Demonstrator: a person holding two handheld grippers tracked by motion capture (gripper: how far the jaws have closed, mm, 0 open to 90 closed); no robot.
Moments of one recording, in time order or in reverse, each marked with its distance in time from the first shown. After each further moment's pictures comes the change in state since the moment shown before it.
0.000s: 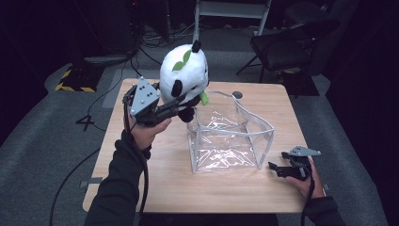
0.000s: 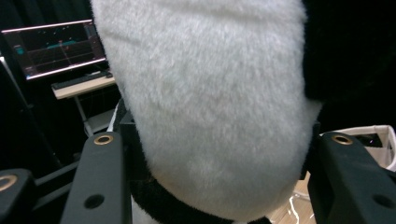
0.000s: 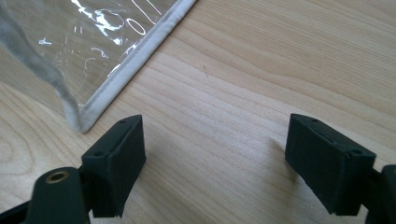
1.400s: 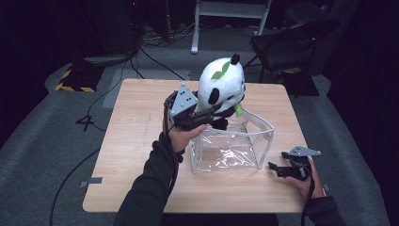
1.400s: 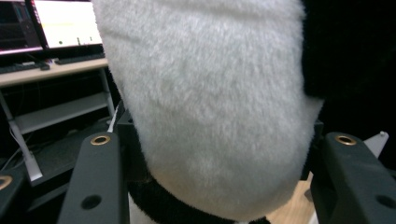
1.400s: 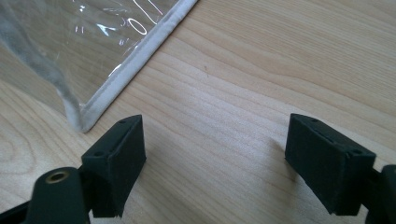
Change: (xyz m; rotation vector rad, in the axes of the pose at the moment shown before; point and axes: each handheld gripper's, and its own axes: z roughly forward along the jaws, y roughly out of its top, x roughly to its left) left arm -0.050 -0.023 0.063 0.005 -0.176 -0.092; right arm 0.000 0.000 0.000 0.001 0.005 -0.001
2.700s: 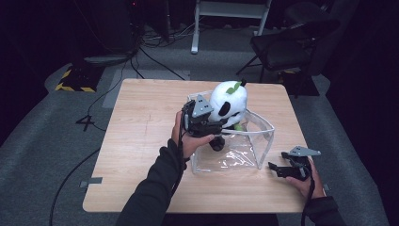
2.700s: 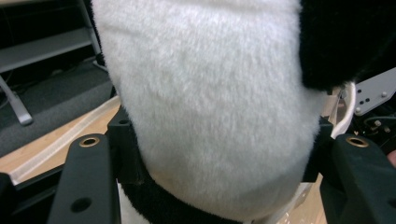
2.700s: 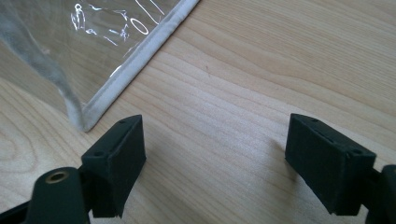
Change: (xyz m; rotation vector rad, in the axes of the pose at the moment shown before) left arm -0.010 -0.030 0.037 0.275 -0.022 -0.026; right arm 0.000 0.000 0.000 -0.001 0.003 -0.004
